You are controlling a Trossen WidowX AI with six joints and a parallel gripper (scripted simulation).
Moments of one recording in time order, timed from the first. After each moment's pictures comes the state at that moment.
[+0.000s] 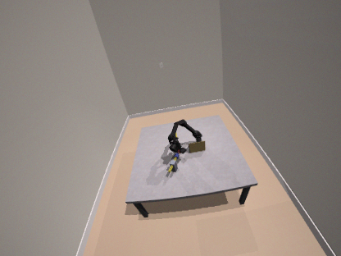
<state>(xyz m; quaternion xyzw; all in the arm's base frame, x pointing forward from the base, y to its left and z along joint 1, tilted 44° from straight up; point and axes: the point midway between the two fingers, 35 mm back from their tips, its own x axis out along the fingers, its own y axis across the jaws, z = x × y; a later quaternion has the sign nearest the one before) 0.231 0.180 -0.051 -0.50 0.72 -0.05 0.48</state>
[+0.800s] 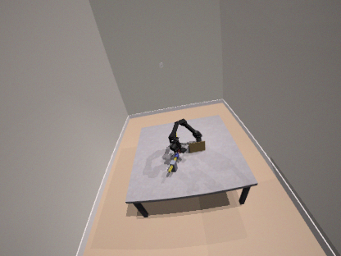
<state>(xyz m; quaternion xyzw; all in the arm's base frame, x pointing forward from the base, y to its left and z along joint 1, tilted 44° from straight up) 0.232 0.177 -0.050 -0.52 0.71 -0.03 0.48</state>
